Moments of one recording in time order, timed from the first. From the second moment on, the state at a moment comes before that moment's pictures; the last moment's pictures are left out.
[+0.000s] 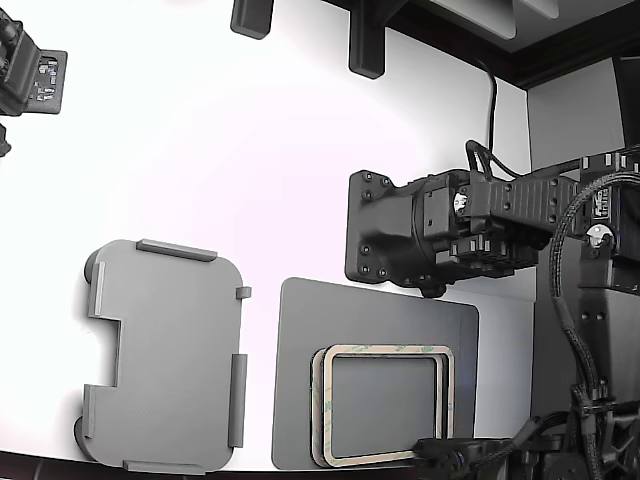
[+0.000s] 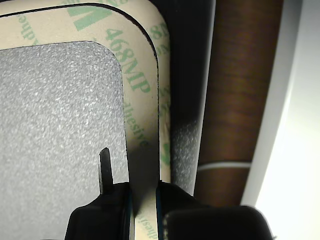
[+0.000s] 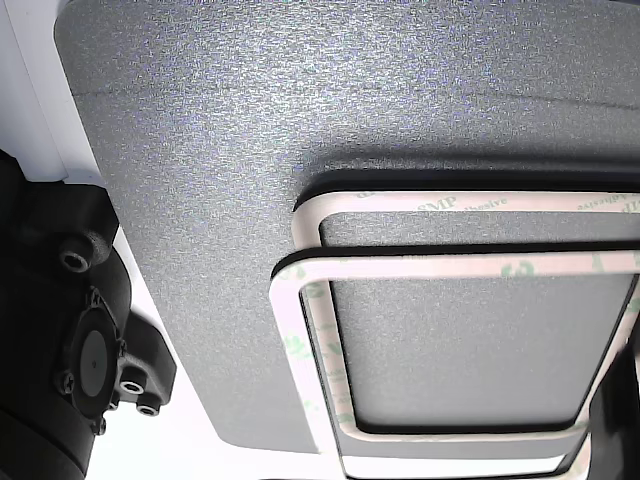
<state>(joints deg) 88.5 82.4 90.1 85.3 1.3 -92.1</state>
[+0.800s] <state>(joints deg) 72.9 96.8 80.5 89.3 28.7 -38.6</state>
